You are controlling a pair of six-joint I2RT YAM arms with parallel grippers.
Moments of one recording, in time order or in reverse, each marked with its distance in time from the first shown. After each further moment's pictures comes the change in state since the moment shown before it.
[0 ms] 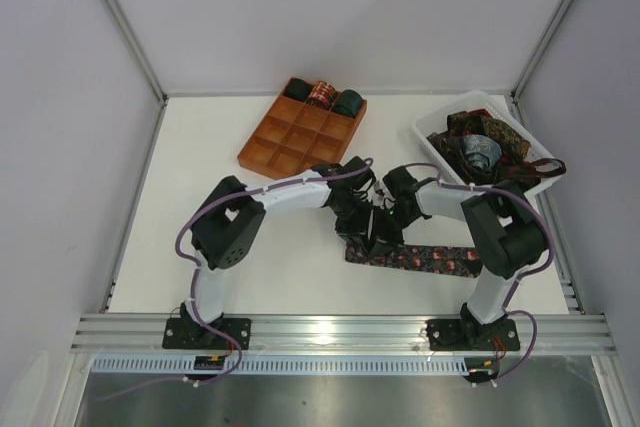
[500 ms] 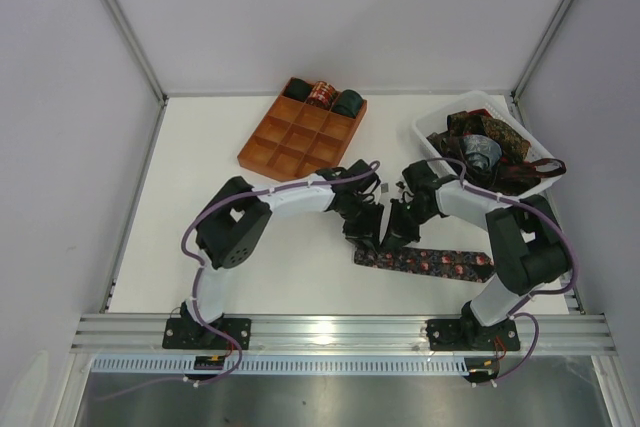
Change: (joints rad) left arm -0.017 0.031 -0.007 0.099 0.078 -0.001; right arm -0.101 -0.147 -0.027 -0.099 0.084 0.002
